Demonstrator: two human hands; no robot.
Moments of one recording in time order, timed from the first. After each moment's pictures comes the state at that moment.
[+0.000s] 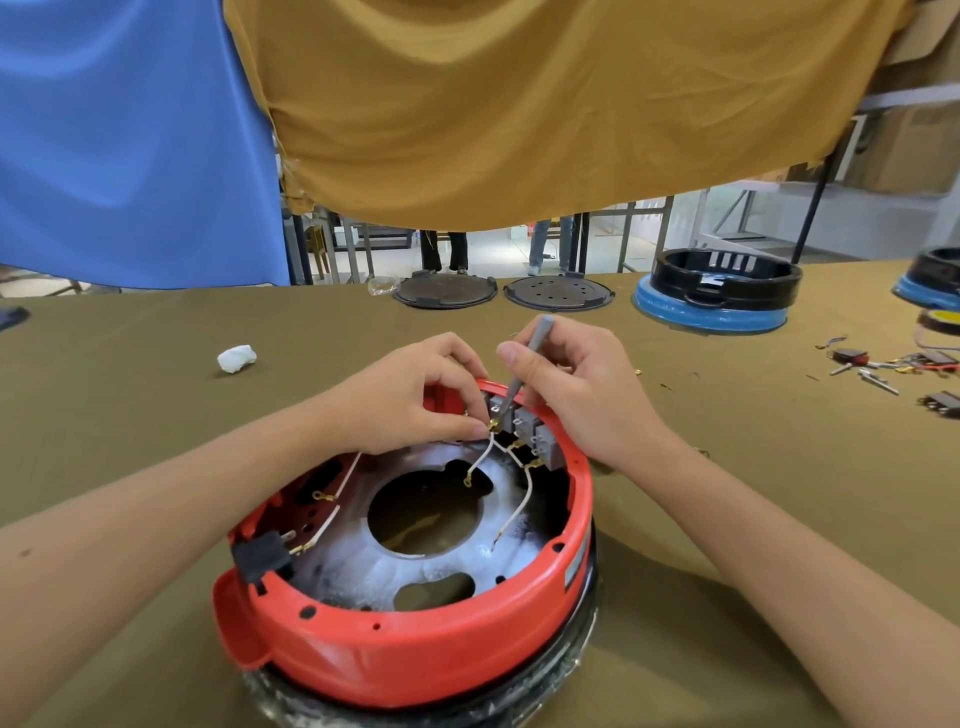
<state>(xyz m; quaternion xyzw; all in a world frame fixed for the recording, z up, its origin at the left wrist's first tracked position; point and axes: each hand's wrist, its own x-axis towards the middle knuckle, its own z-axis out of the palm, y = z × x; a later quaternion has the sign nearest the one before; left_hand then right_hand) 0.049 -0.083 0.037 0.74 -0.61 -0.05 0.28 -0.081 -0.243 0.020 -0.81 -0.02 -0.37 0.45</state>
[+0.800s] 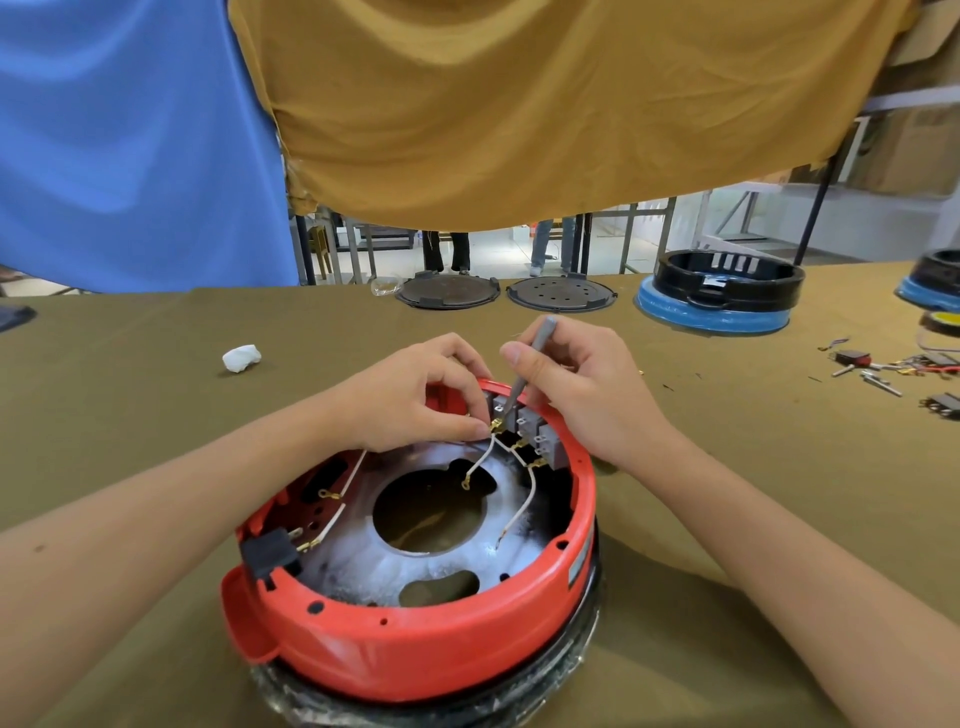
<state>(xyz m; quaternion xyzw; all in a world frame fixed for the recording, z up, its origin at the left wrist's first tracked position) 0.049 -0.082 0.039 0.74 -0.60 -0.06 0.28 -0.081 -0.245 0.020 -0.83 -0.03 -0.36 0.43</state>
